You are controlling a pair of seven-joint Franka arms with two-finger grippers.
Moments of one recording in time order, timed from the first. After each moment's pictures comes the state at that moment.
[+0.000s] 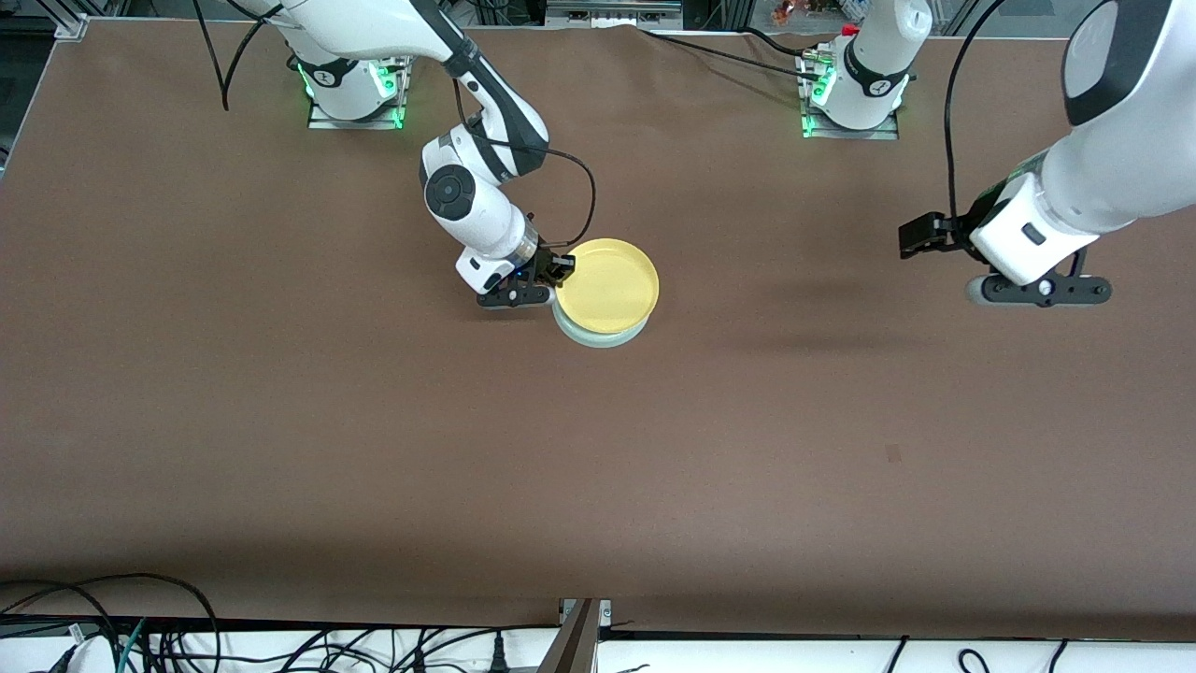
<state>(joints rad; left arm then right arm) -0.09 0.11 -0.04 -1.55 -0.06 1.49 -0.17 0.54 0.49 0.19 -2.05 0.37 2.66 0.42</state>
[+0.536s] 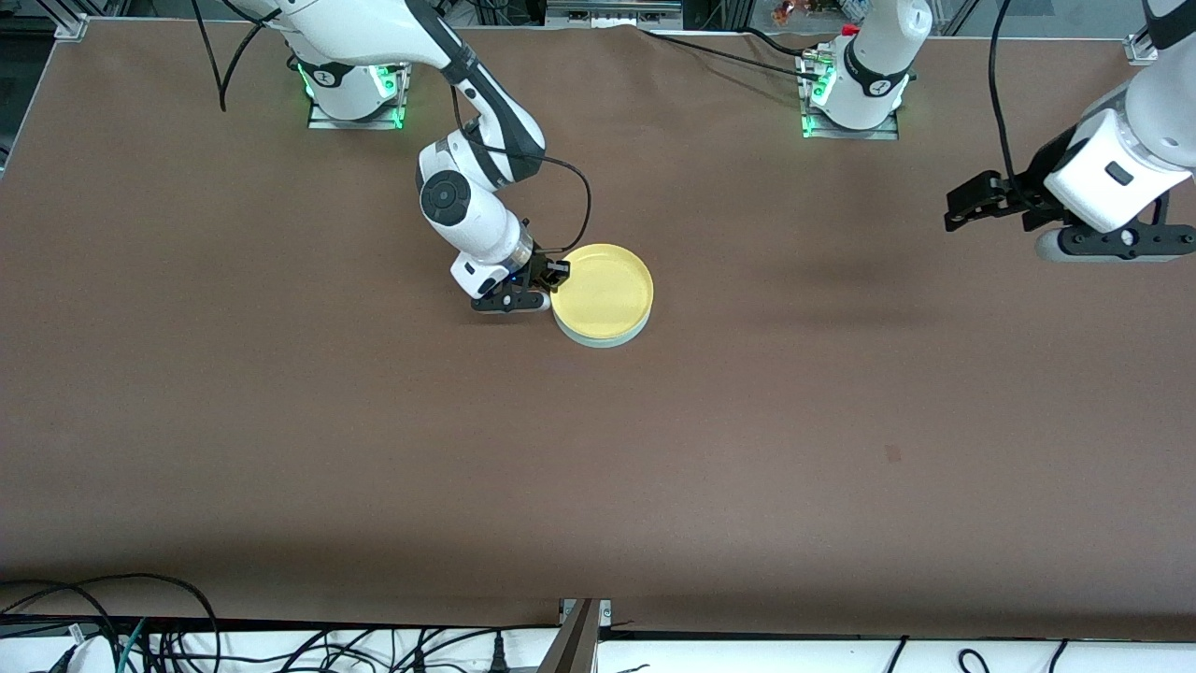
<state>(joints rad) -0.04 0.04 -0.08 -1.56 -0.06 1.47 -0.15 0.54 0.50 0.18 -2.05 0.37 2.67 0.42</state>
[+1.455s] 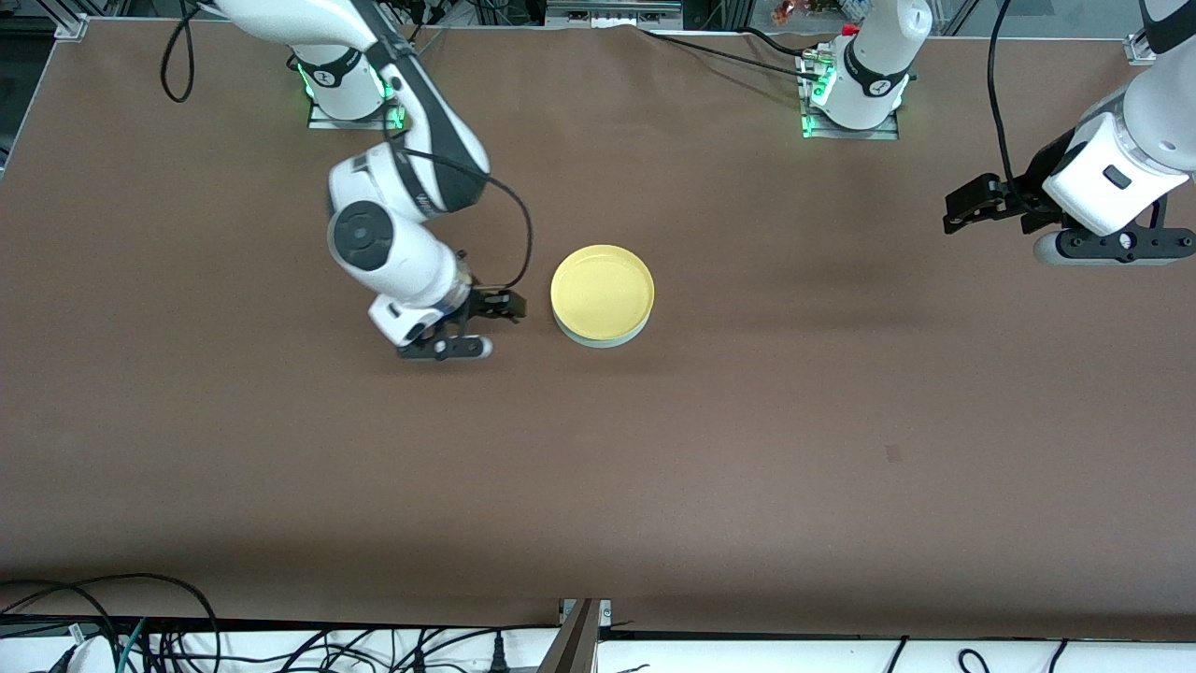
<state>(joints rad) -0.04 0.05 -0.07 -1.56 -0.06 1.47 -0.15 0.53 0.44 -0.09 -1.64 0.21 2.04 0.32</state>
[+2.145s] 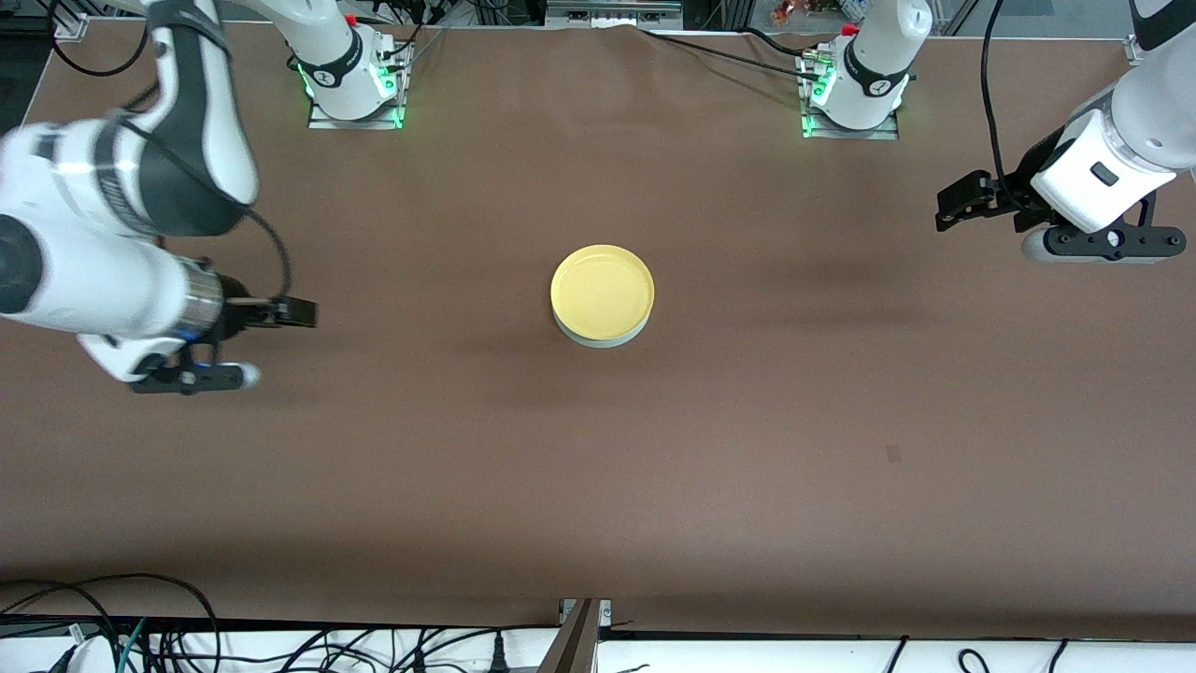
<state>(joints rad) -0.04 0.05 -0.08 -1.56 -0.06 1.47 -0.15 0.45 0.43 -0.43 -1.31 0.20 1.50 0.00</state>
